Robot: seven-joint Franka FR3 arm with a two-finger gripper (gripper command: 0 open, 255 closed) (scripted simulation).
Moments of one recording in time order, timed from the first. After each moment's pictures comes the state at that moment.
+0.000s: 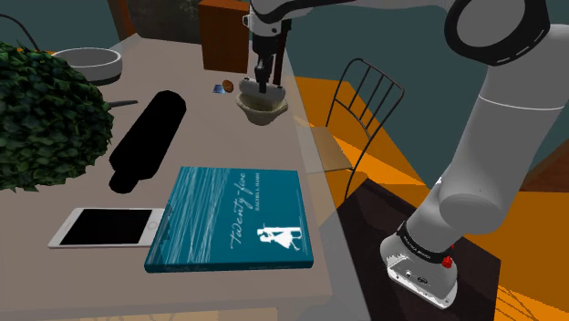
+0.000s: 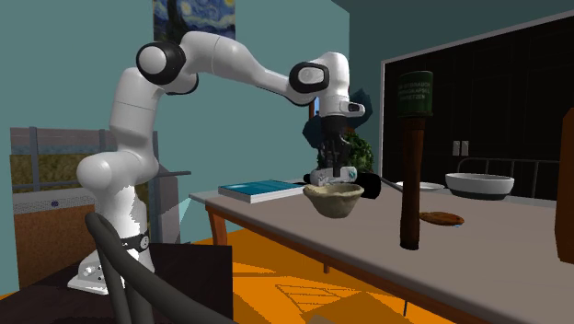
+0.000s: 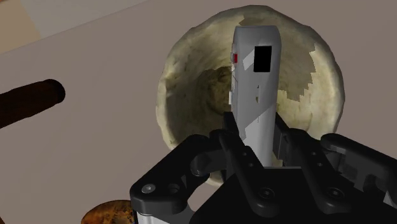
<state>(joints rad) 0.05 0.24 0.04 -1.61 -0.07 1.84 -0.44</state>
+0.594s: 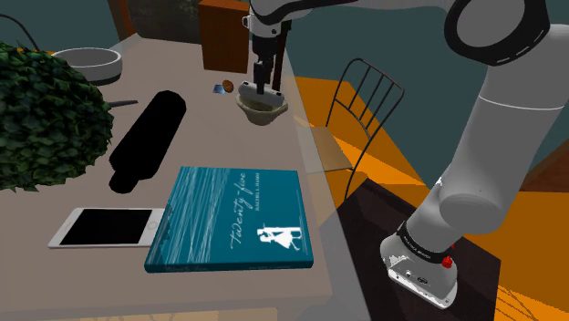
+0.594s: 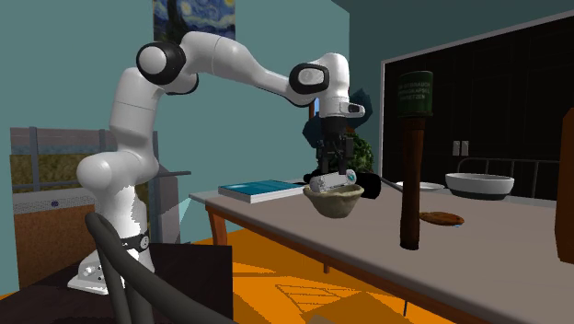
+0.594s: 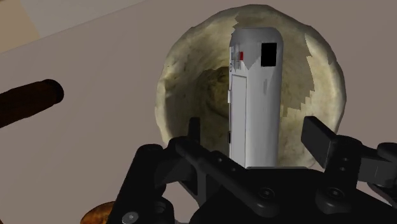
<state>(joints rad) 0.05 0.24 0.04 -1.62 -0.07 1.85 -0.44</state>
